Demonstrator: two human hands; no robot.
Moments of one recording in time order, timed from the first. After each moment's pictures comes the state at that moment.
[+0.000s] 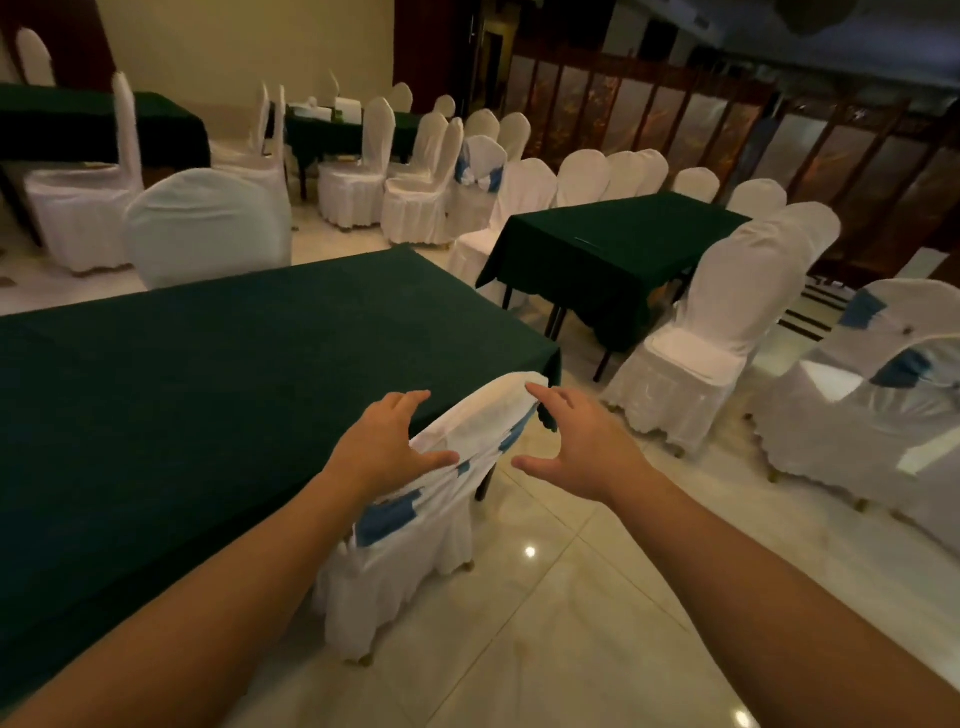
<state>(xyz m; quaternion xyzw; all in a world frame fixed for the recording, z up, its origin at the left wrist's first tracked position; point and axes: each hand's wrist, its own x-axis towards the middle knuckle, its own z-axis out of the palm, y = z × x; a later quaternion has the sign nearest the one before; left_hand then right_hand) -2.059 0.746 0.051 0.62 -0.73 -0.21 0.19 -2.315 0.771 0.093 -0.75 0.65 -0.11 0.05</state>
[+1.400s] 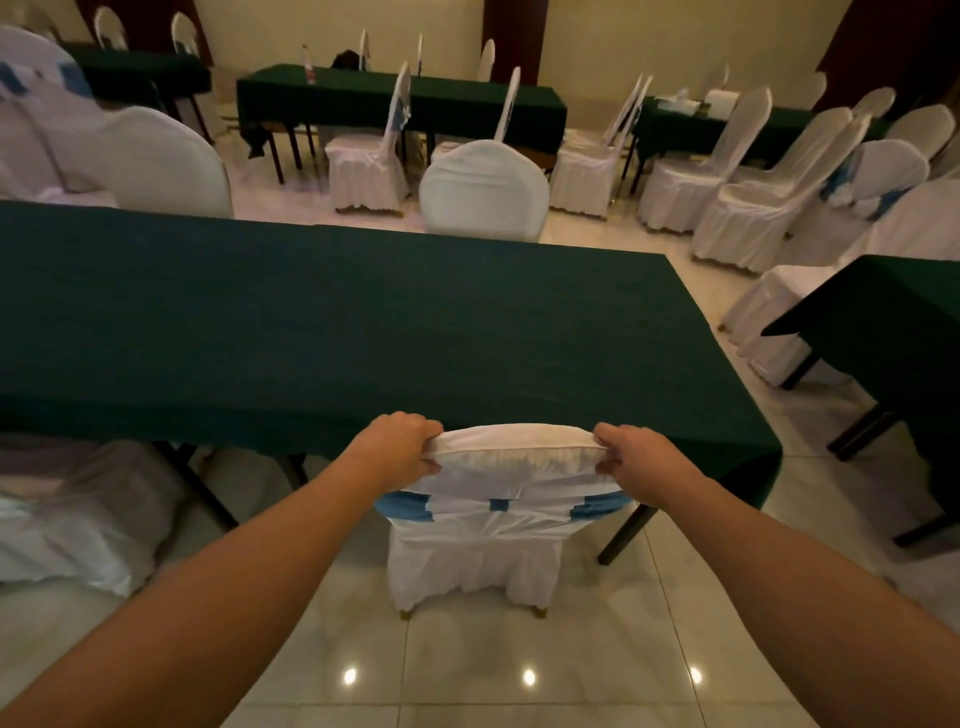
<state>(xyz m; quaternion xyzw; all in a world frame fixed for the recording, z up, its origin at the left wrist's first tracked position) -2.136 0.685 -0.035 0.82 -0.56 -0.09 0.05 -2.403 0.472 -0.012 -0.92 0.37 0.09 0.11</state>
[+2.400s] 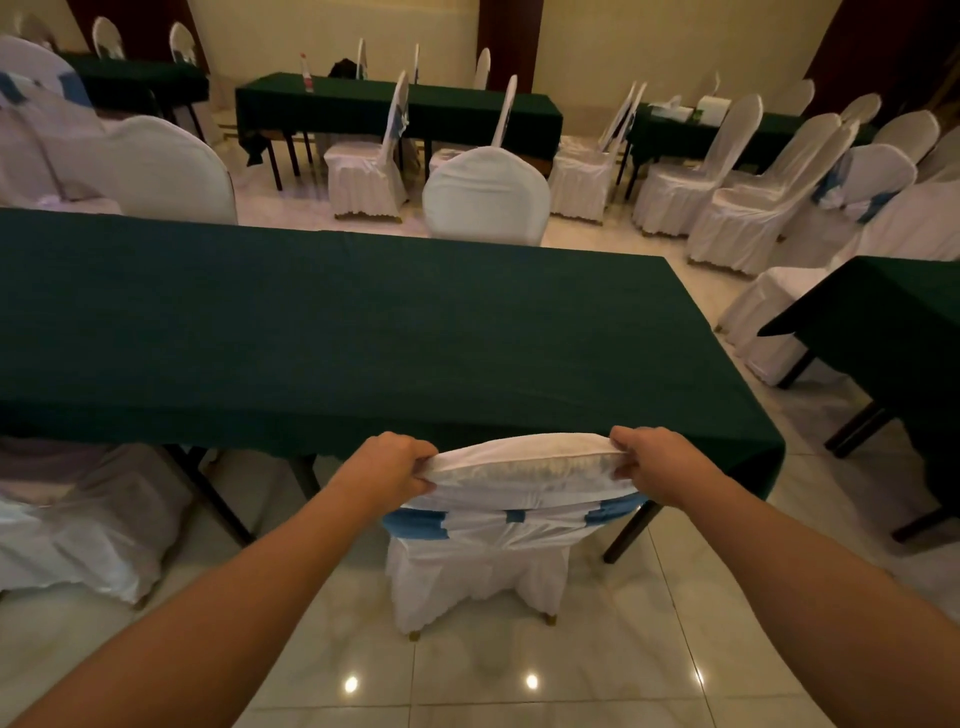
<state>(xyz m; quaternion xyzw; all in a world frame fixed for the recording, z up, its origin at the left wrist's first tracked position) -2.142 0.739 -0.027 0.83 -0.53 -0.15 0.11 -2.410 0.492 0.001 -0.92 0.37 0.11 0.08</state>
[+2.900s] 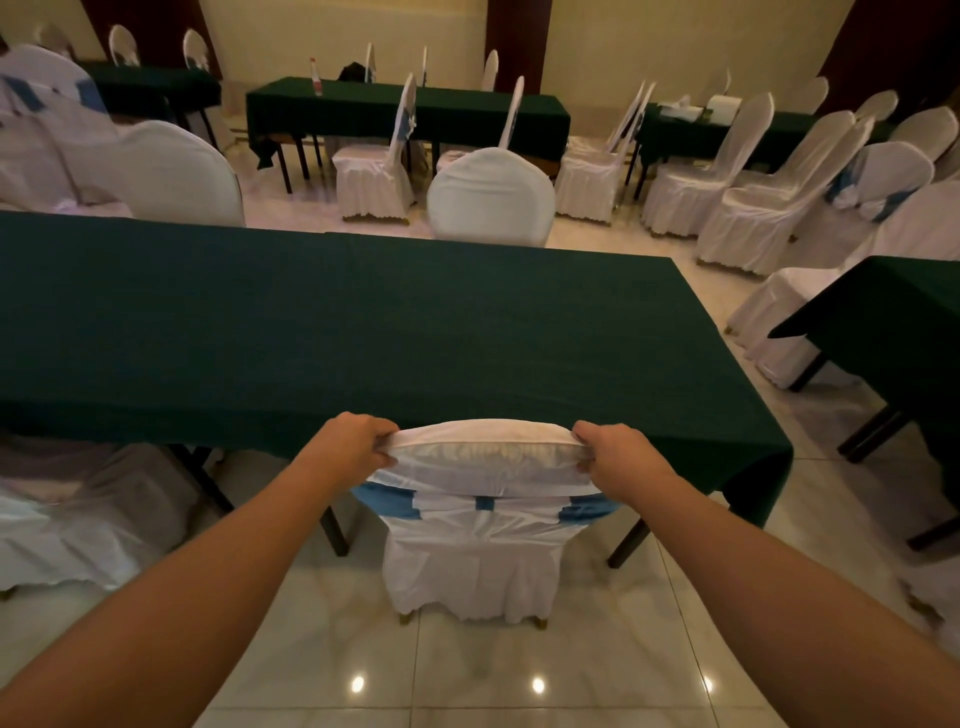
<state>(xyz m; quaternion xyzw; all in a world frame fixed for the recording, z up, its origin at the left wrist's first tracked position) -2.103 0.744 -0.017 0.86 -0.47 -0.13 0.10 -2.371 0.506 -0.012 -0.92 0.37 0.08 0.11</state>
